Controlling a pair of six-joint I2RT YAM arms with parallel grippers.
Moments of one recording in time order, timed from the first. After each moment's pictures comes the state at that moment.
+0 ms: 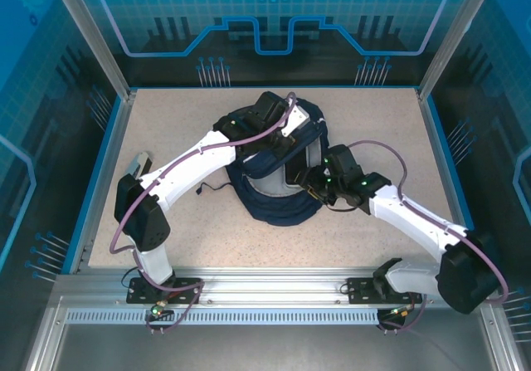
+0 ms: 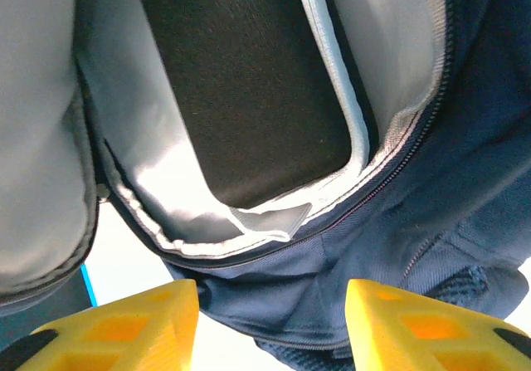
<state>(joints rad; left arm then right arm) -0.70 1.79 1.71 -0.72 0.03 0.11 0.55 1.26 0.82 -0.42 -0.20 1.12</state>
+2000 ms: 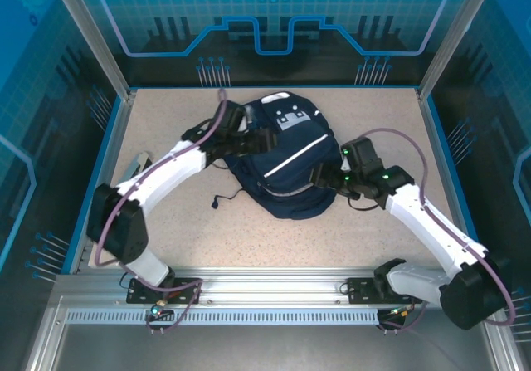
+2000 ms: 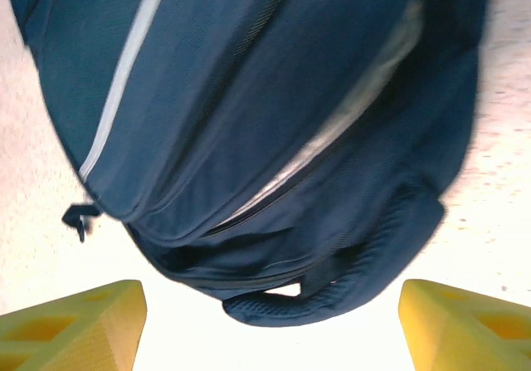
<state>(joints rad) -0.47 1.57 1.28 -0.50 0.18 -0.67 0.46 1.16 0.94 -0.72 -0.14 0.71</state>
